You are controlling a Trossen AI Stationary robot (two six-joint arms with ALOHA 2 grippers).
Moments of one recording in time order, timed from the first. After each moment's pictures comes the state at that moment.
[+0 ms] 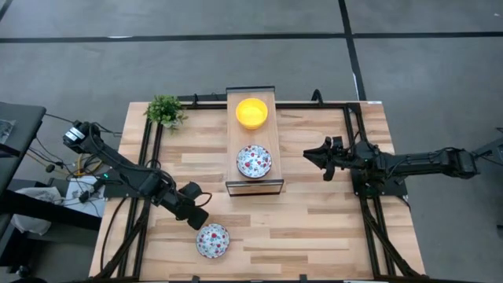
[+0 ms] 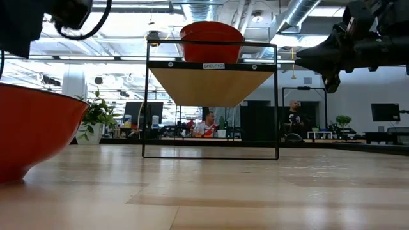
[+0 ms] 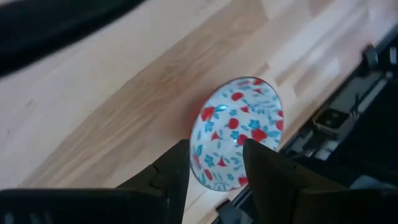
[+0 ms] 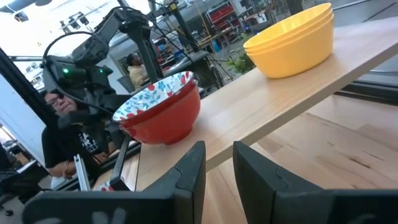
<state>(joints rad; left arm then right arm) -0.60 1.25 0.87 -0.66 -0.06 -1.48 -0.11 0.56 0.07 0.47 0.05 0.44</state>
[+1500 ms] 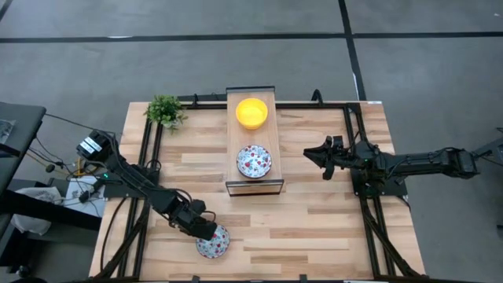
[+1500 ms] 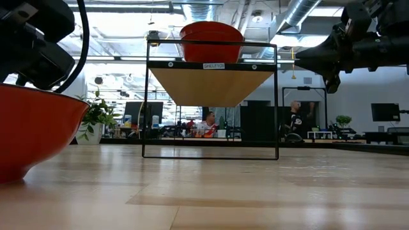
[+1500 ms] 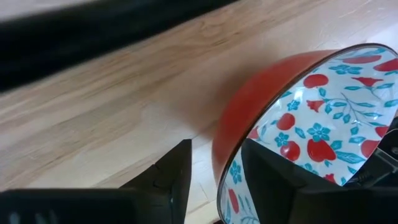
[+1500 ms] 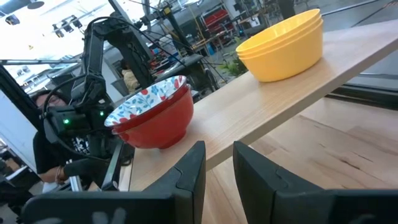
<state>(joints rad) -0.66 1.52 0.75 -0.33 0.07 -1.79 -0.11 0.56 0.07 0.47 0.08 0.44</state>
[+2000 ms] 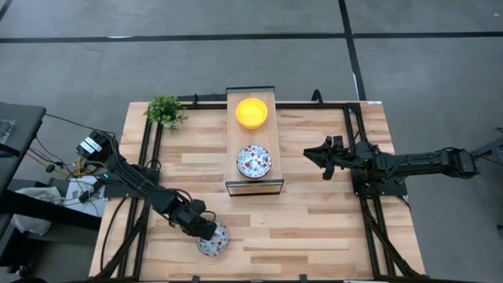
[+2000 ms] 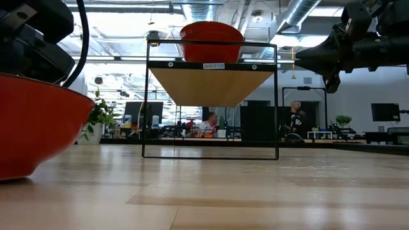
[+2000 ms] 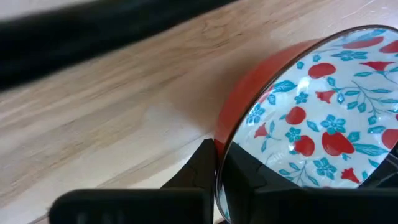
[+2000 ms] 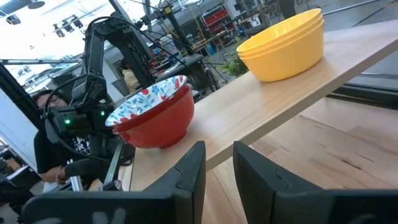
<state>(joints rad) -0.66 1.52 0.75 -0.34 0.07 -1.79 -0.11 0.56 0.08 0.47 0.08 0.44</state>
